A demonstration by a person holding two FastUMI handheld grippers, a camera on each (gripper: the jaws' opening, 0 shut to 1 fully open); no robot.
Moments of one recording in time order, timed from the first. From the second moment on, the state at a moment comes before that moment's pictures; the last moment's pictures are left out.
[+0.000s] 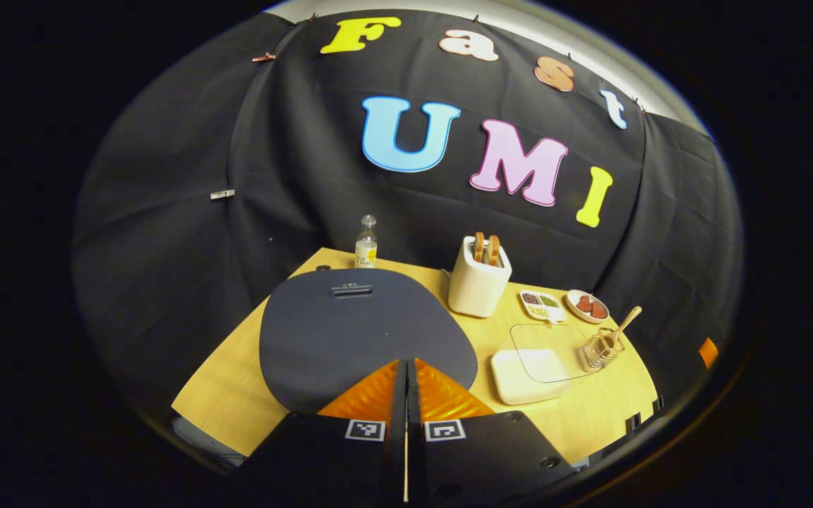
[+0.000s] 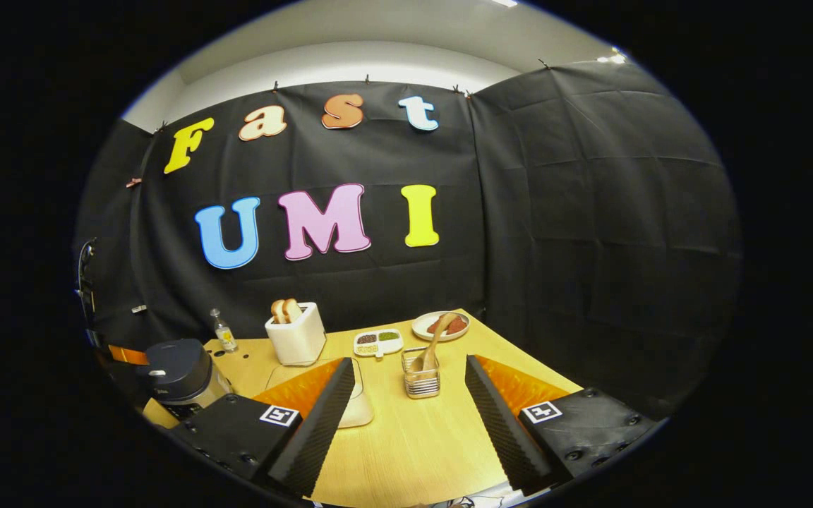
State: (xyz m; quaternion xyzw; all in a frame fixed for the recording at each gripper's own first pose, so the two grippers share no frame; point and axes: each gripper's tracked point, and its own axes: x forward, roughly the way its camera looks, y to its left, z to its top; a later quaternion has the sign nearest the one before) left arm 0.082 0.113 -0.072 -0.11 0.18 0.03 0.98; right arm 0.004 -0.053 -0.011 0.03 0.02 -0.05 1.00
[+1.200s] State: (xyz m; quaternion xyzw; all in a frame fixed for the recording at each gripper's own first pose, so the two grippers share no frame) left arm 0.085 0.131 0.030 -0.05 0.06 0.17 0.98; right arm 0.112 -0.061 -0.036 0.04 0.10 0.02 0.99
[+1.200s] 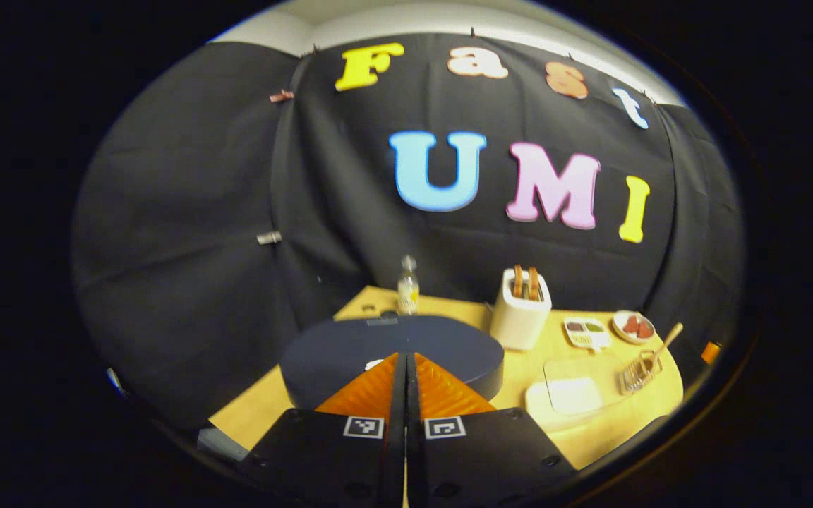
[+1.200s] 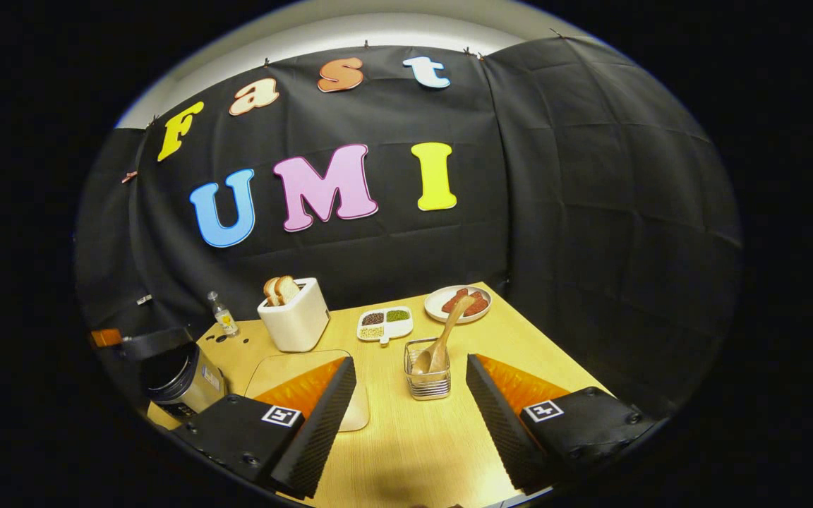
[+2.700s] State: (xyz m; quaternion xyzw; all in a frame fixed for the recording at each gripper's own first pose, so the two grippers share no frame) left arm 0.092 0.002 -0.036 -0.03 0.15 0.22 0.96; right arm 0.355 -0.130 -0.141 0.27 0.24 -0.06 0.93
